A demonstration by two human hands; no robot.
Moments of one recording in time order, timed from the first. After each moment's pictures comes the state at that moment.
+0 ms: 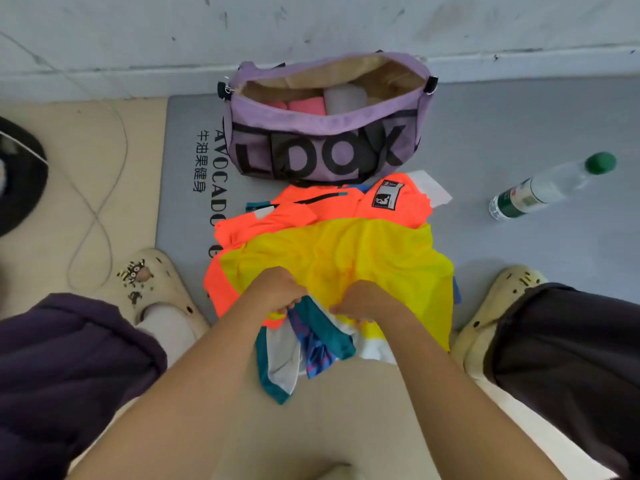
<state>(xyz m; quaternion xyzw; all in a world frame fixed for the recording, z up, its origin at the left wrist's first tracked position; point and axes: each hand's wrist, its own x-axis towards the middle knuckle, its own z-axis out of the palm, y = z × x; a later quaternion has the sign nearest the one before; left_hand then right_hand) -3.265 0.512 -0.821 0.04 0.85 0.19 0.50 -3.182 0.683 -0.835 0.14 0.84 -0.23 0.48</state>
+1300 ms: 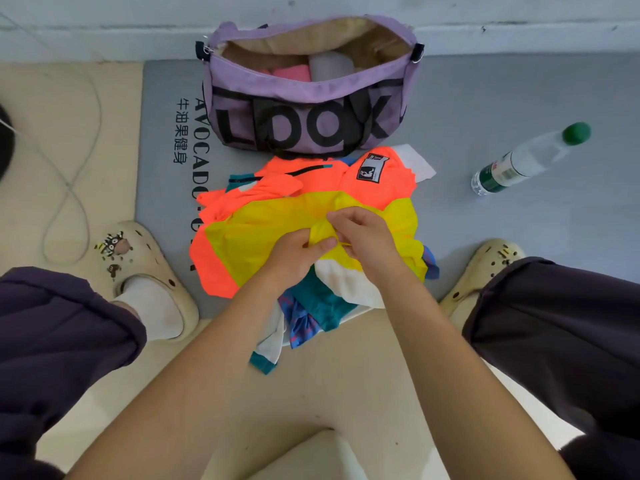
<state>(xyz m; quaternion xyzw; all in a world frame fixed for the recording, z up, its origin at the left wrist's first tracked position) -3.225 0.556 -0.786 0.04 0.78 0.51 0.37 -3.189 0.697 -0.762 0.35 0.62 -0.69 0.08</state>
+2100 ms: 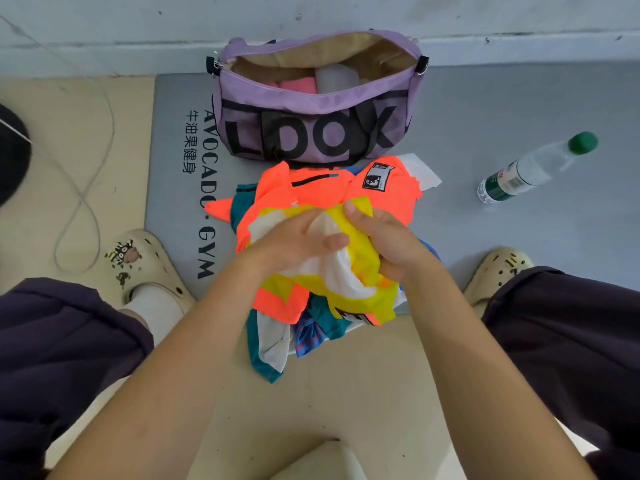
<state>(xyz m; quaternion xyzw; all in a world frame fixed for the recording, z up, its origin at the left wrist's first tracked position) -3.264 0.551 -0.733 0.13 0.72 0.49 0.48 -3.195 0.720 -0.736 0.28 0.51 -0.79 0.18</state>
